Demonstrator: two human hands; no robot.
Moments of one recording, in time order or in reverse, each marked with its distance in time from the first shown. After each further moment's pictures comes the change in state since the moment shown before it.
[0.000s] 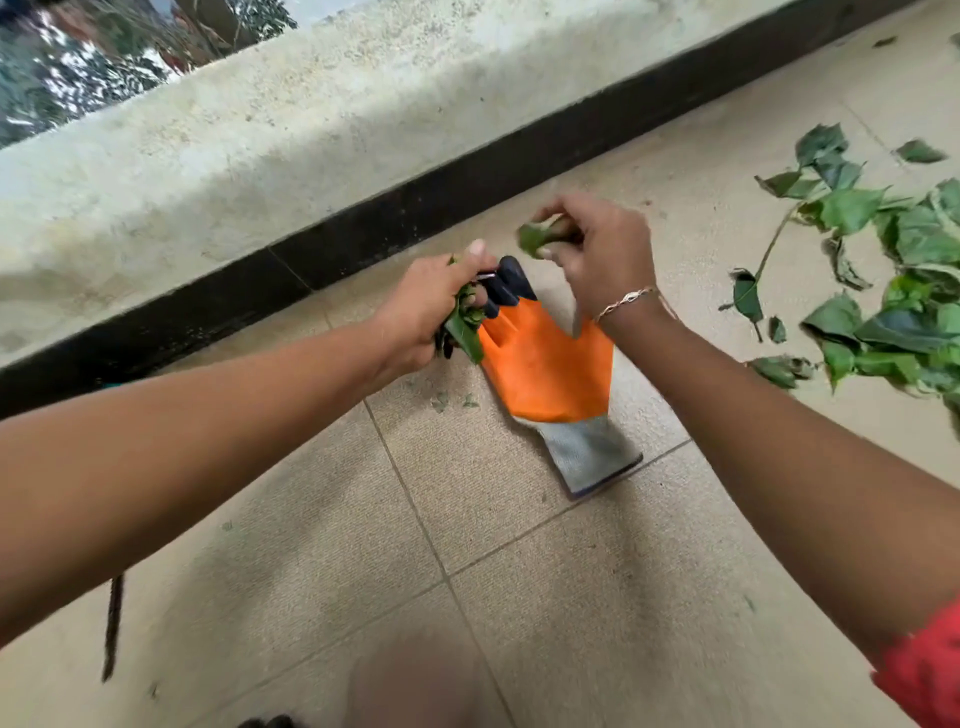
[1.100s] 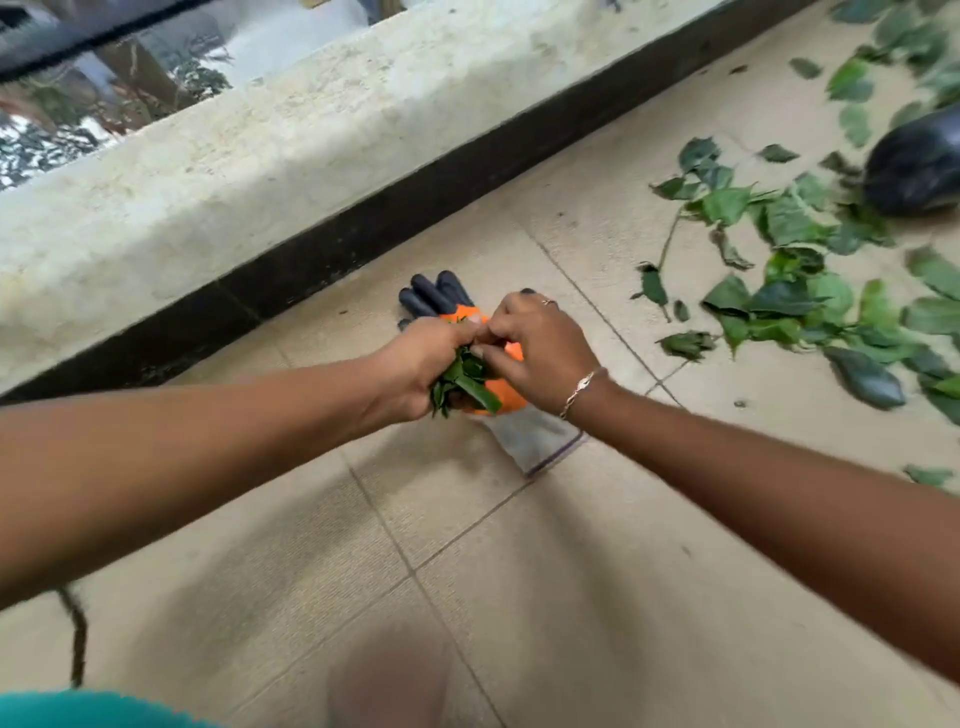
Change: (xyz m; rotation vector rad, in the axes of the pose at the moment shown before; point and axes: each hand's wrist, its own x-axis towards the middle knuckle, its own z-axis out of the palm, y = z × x) left_hand -0.055 0.000 0.057 0.146 -0.089 -0.270; right_hand -0.079 -0.021 -0.036 -0.122 -0.275 -0.117
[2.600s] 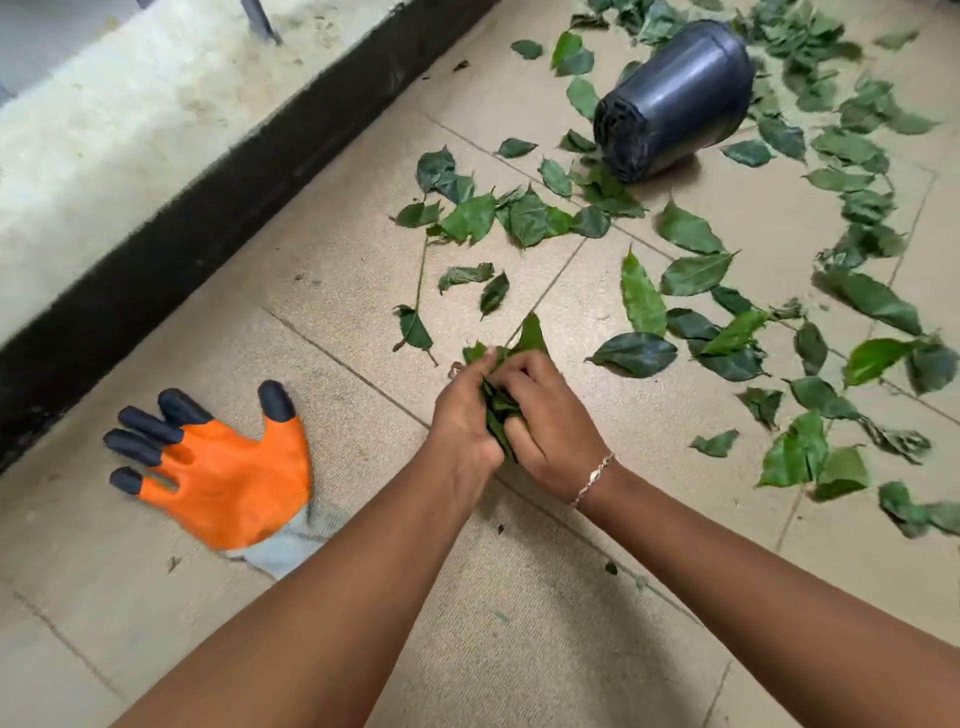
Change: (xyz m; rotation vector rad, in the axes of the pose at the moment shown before) left_hand 0.070 -0.016 0.247 -0.564 -0.144 -0.262; right_hand -0.122 0.159 -0.068 0.130 0.321 0.235
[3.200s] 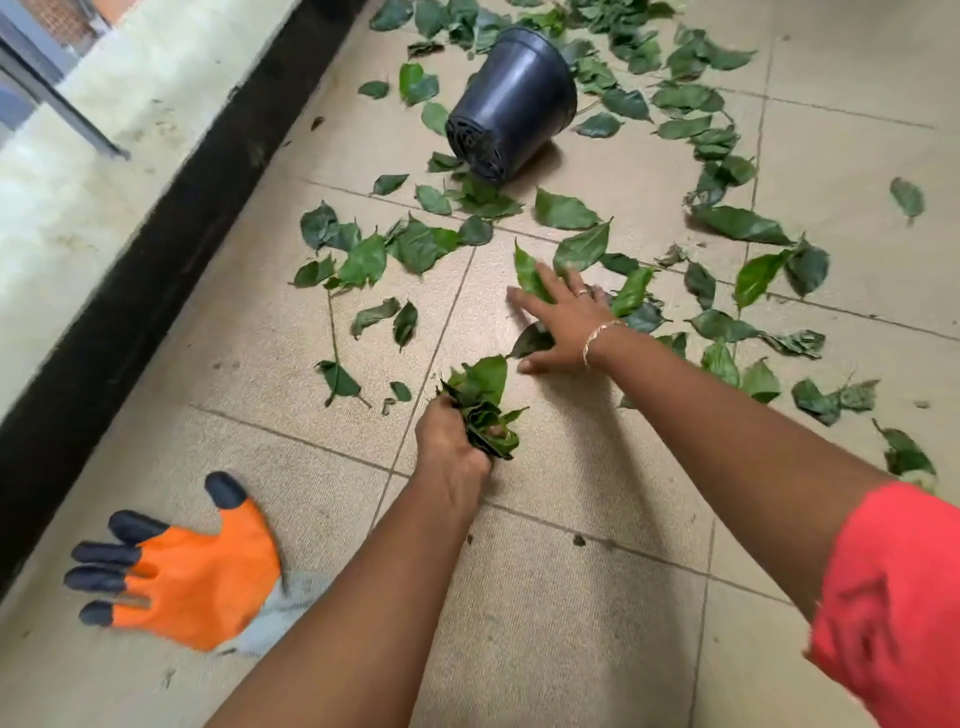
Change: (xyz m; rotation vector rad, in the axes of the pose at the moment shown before) left_hand 0.006 -0.030 0.027 0.185 0.173 0.011; right_hand 0.030 0.102 -0.086 -0.527 -0.415 0.549
